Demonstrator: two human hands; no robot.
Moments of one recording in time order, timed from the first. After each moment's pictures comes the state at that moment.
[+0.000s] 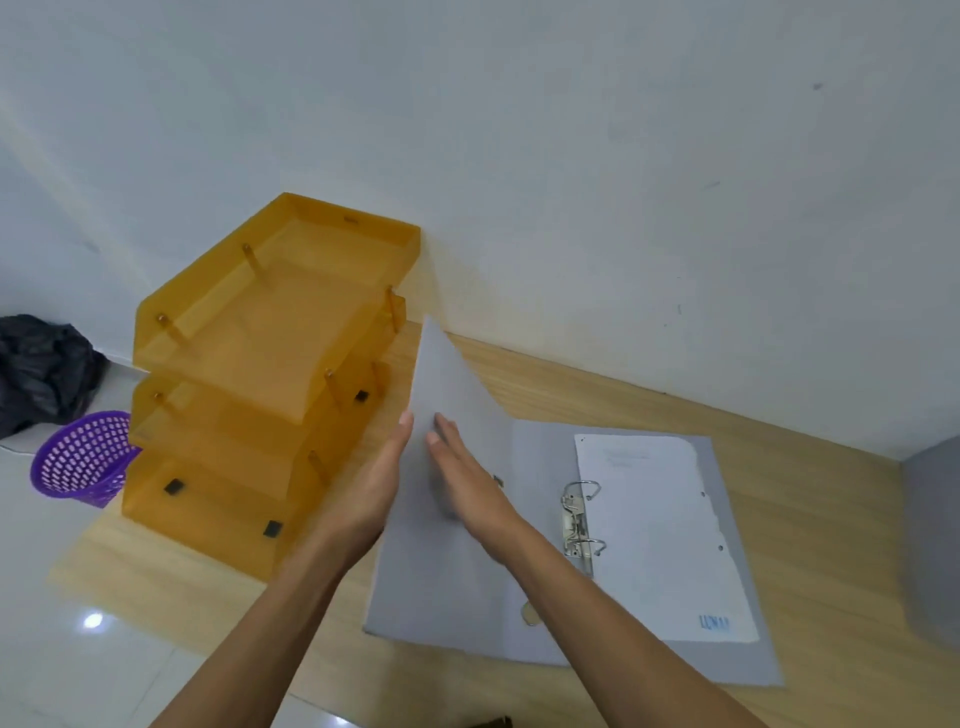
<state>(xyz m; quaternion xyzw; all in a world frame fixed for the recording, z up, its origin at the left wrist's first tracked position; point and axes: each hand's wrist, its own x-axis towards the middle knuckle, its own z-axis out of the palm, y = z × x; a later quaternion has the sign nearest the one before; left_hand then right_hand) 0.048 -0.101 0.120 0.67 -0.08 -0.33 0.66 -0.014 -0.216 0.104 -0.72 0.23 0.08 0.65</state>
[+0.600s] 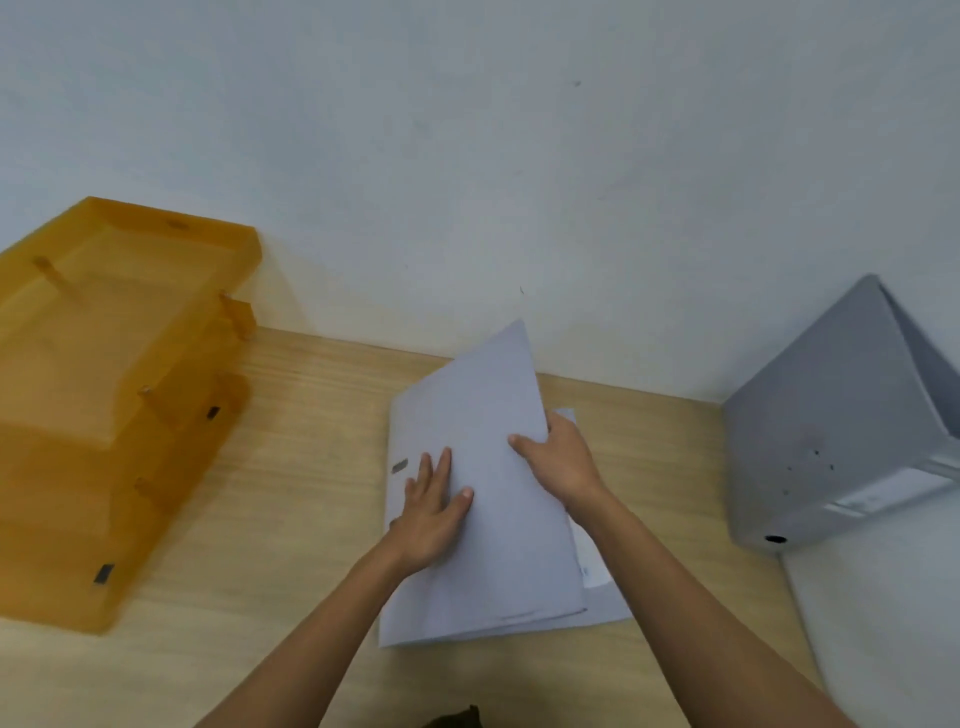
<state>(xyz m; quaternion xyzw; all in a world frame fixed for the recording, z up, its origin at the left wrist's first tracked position) -0.064 -0.247 0.040 0.79 -0.28 -0.41 0.36 -0.158 -0.406 0.127 -0.73 0.43 -0.10 0.52</state>
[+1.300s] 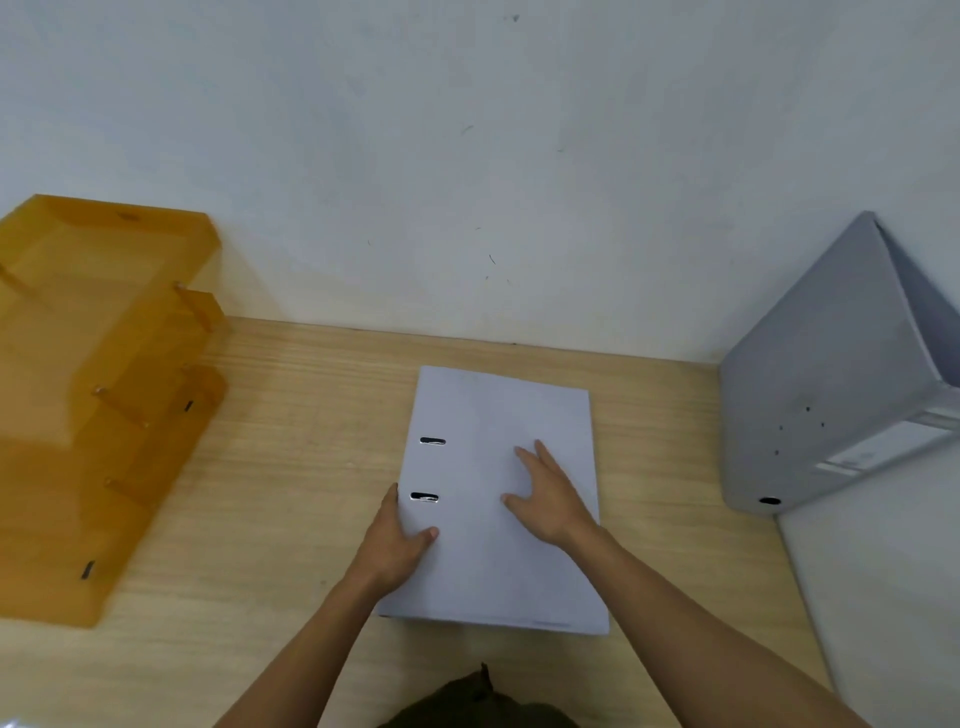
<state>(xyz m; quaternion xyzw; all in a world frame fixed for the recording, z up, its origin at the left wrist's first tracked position) -0.092 -0.229 0.004 0.82 -0.18 -0.37 0.39 -0.220 -0.426 0.018 -0.83 0.39 0.09 0.39</state>
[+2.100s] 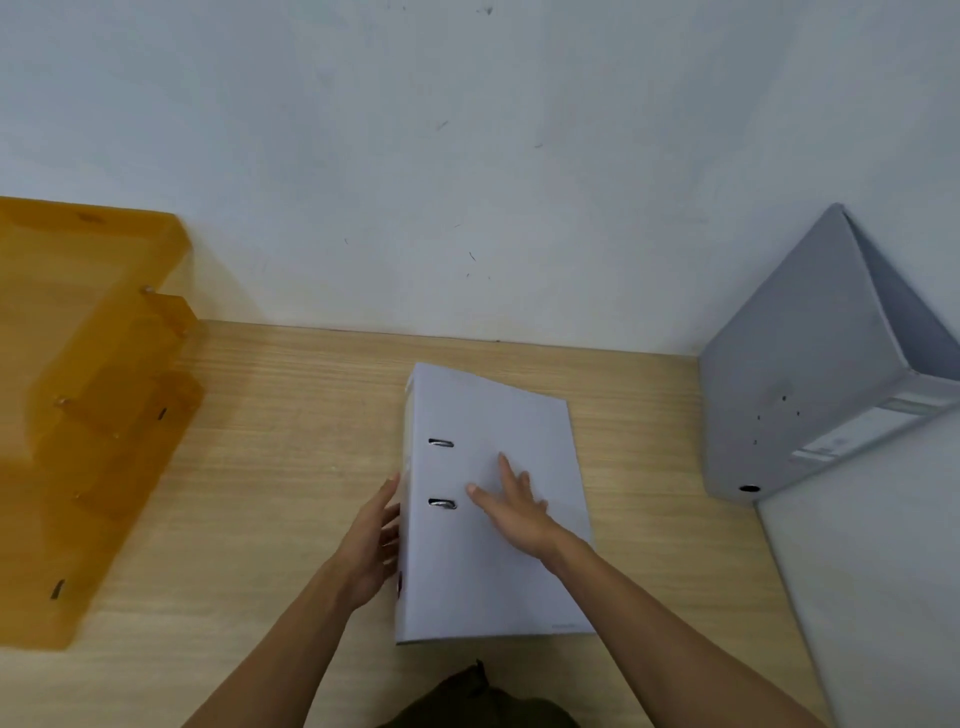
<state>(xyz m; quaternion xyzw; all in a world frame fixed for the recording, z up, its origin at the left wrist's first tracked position) -0.081 -0.238 0.010 0.61 0.09 -0.56 0.55 -0.216 -0.399 0.029 -0.70 0.44 0.18 0.54</state>
